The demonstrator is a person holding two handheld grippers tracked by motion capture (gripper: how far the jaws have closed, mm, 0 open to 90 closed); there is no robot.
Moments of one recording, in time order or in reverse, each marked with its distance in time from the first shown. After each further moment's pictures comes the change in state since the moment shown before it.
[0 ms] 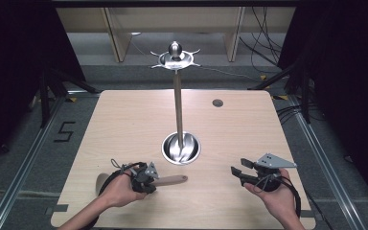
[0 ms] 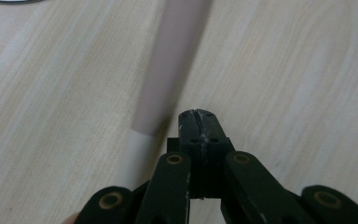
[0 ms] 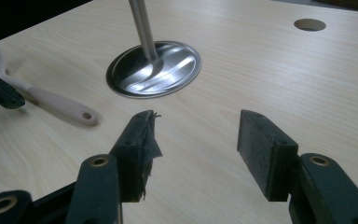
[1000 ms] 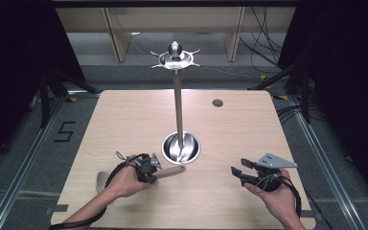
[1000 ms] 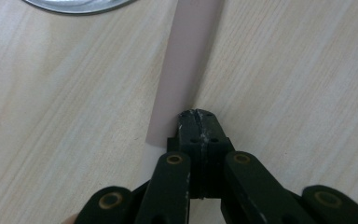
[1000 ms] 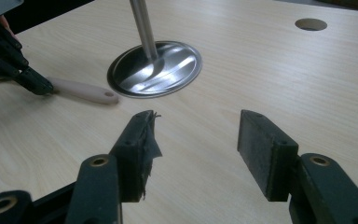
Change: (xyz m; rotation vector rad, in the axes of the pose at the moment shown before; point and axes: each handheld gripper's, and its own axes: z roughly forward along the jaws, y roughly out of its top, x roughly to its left) left arm 0.019 0.011 0.007 -0.011 0.084 -0.067; right arm -0.001 -0.001 0.000 0.000 0.014 0.005
